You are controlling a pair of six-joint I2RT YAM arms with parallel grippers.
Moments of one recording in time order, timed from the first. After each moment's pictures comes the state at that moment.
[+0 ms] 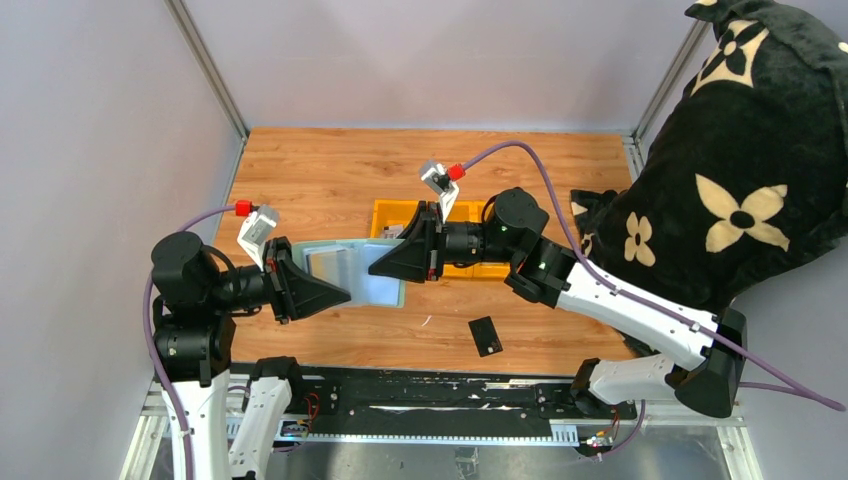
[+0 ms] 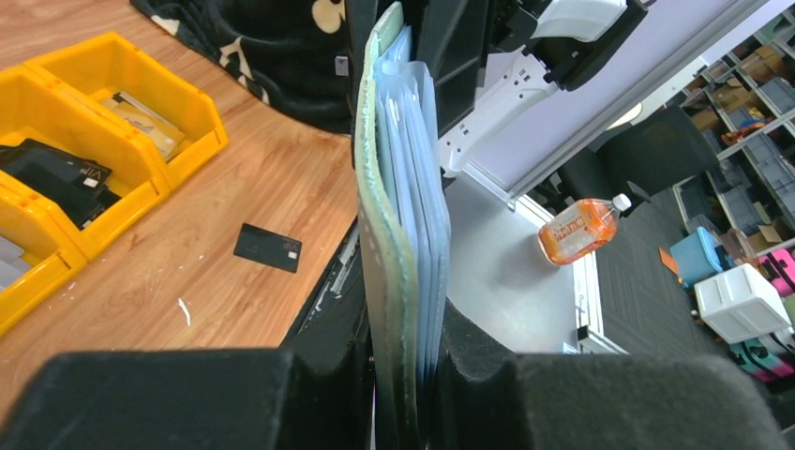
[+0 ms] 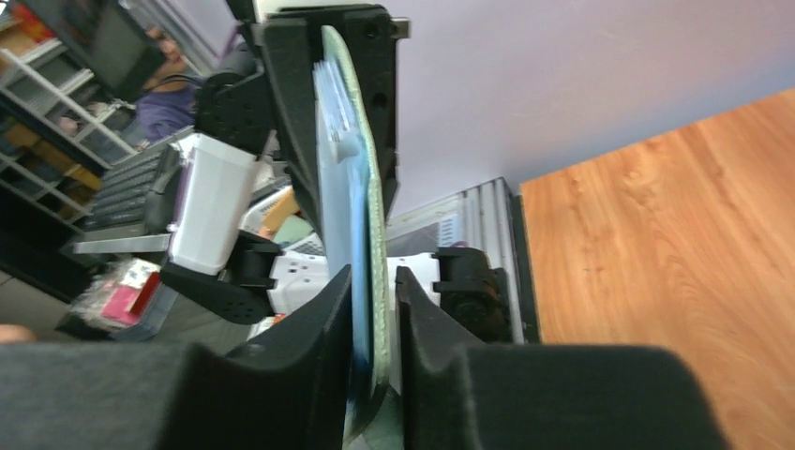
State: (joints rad) left arm 0.08 0.57 1.10 -0.69 1.39 -0.39; right arm 1.02 1.24 1.16 0.27 -0.62 0.63
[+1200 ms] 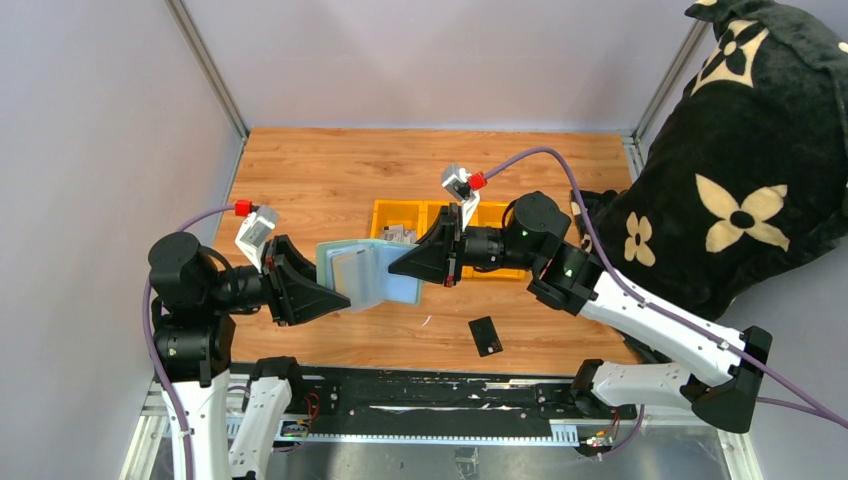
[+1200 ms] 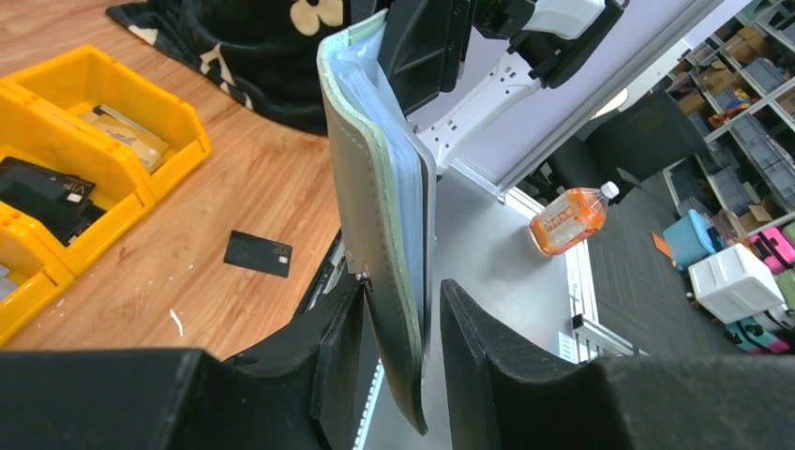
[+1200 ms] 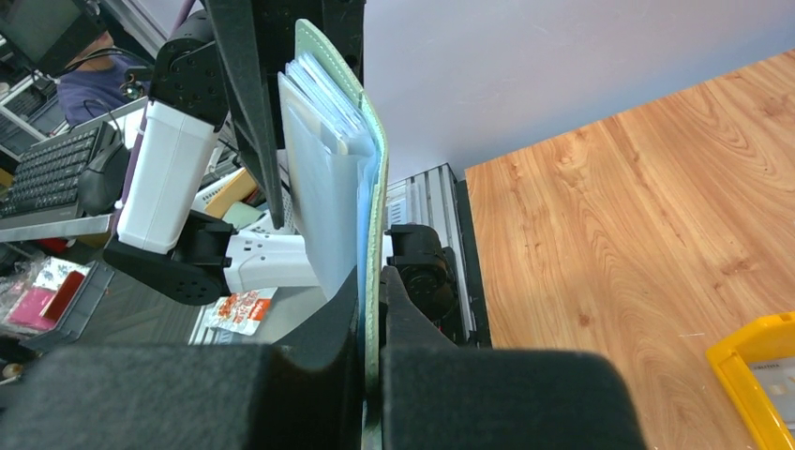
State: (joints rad) left arm 0.08 0.57 1.10 -0.65 1.43 -0.41; right arm 1.00 1.13 1.14 0.09 -0.53 0.48
